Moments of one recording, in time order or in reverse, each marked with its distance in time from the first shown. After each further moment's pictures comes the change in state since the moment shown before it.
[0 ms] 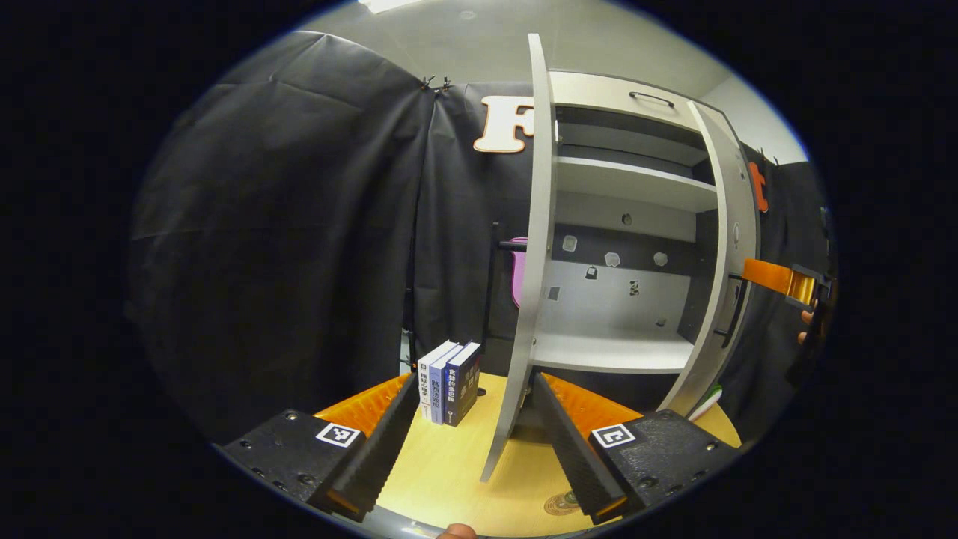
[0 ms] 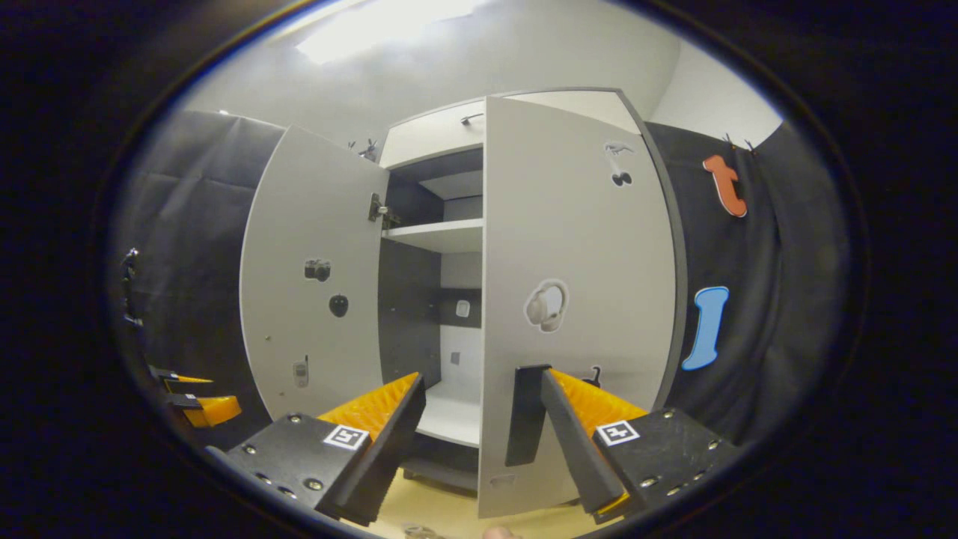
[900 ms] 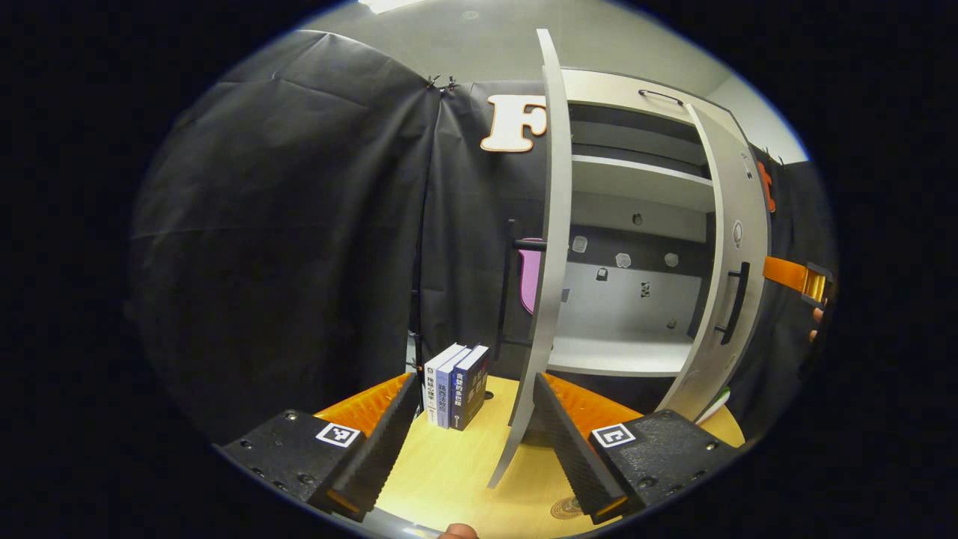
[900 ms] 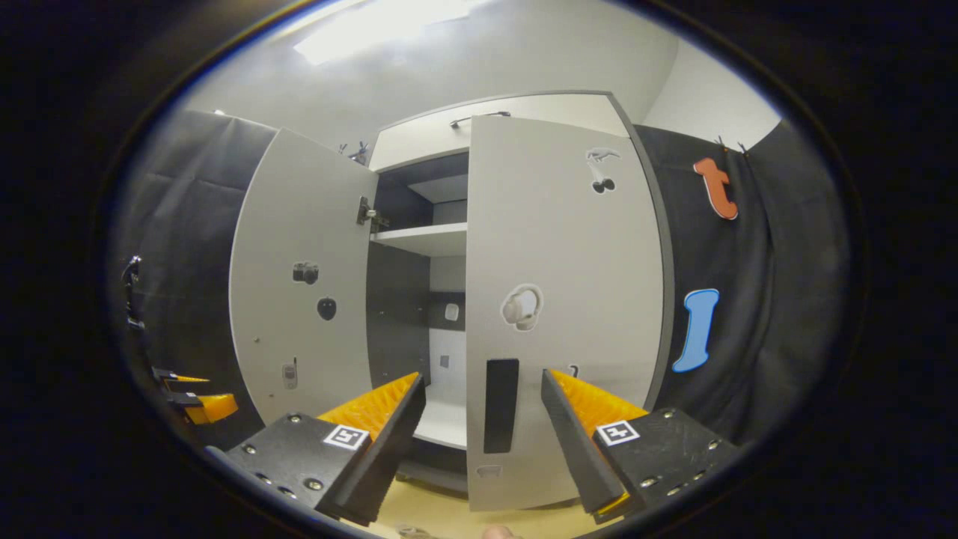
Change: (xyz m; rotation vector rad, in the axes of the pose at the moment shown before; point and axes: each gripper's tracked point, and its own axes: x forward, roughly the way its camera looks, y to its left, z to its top) left arm 0.018 0.014 0.000 -0.003 -0.012 0.027; right arm 0.000 -0.011 0.001 0.000 -0.014 -0.036
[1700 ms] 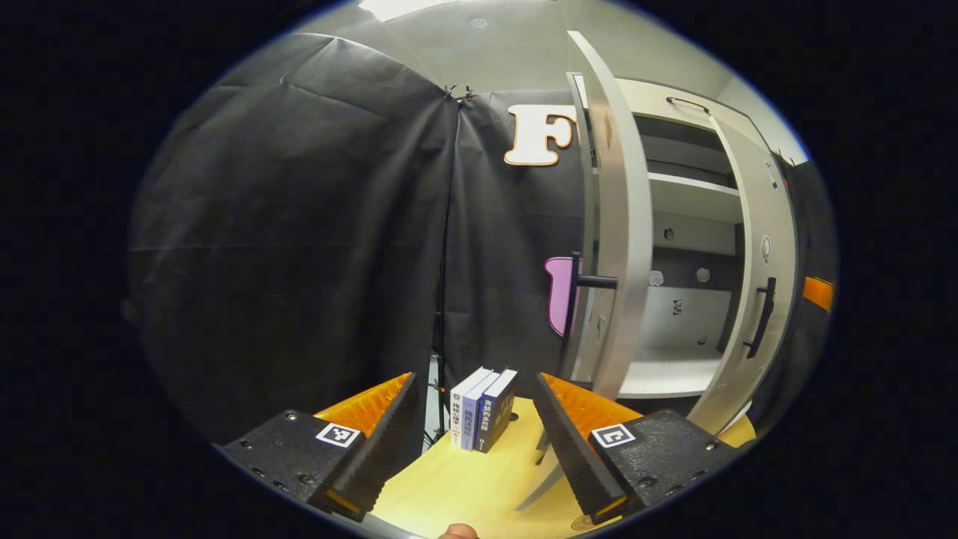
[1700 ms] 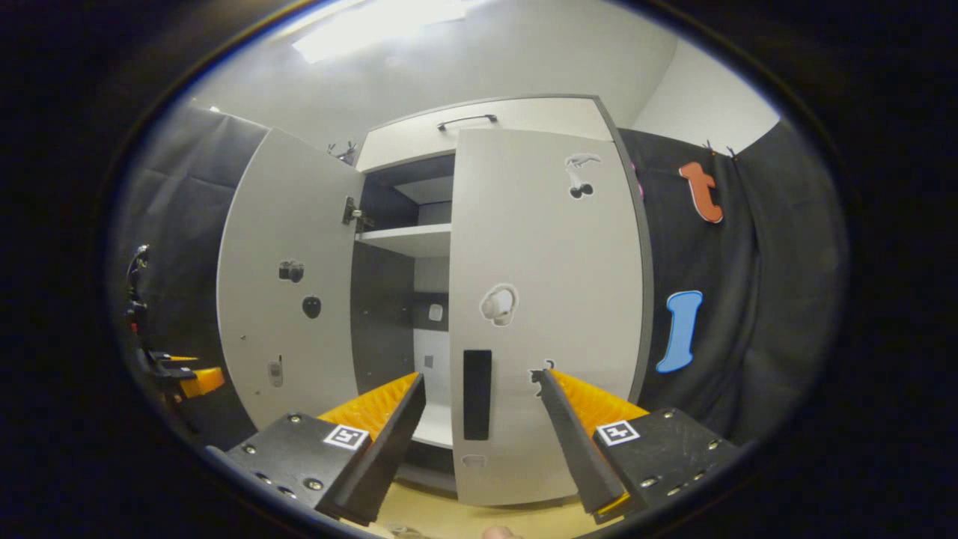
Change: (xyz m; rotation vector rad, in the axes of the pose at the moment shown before) left arm 0.044 0.040 0.034 0.022 -0.076 0.072; right arm -0.006 -0.016 0.000 -0.010 -0.009 -0.079
